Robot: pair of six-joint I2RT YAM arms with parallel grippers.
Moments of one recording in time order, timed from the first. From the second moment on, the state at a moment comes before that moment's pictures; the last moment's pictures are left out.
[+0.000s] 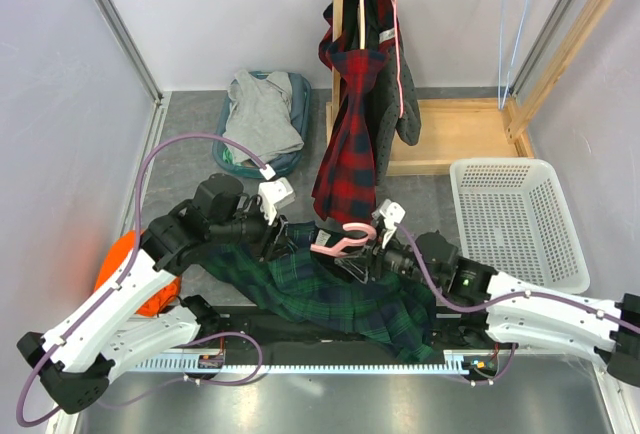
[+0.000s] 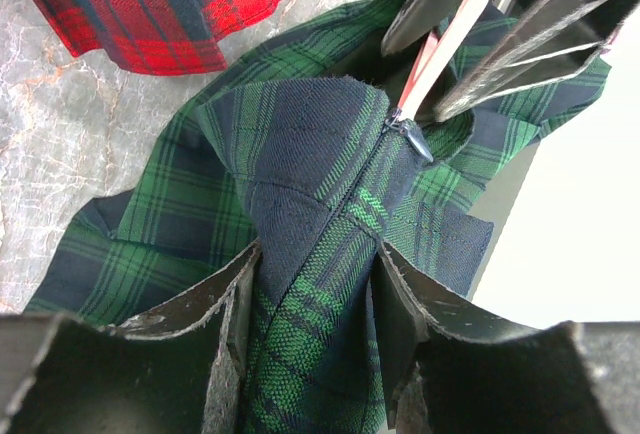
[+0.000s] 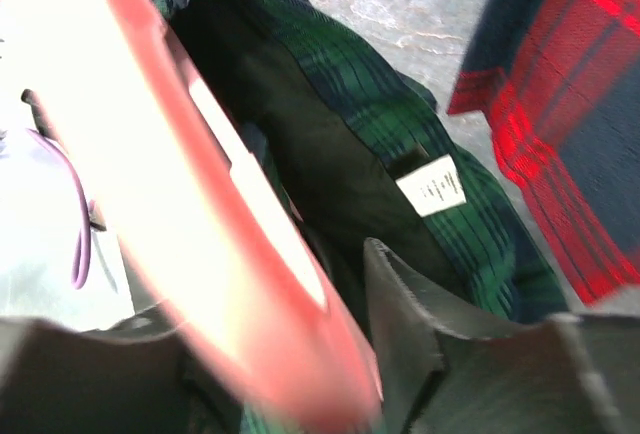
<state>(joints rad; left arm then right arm) -0.71 0.85 0.97 -0.77 0.40 0.05 1.08 0.77 0.40 0.22 -0.02 0.36</state>
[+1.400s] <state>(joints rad) -0.72 0.71 1.09 -0.76 0.15 0.01 1.09 0.70 0.78 -0.24 -0.11 0.16</state>
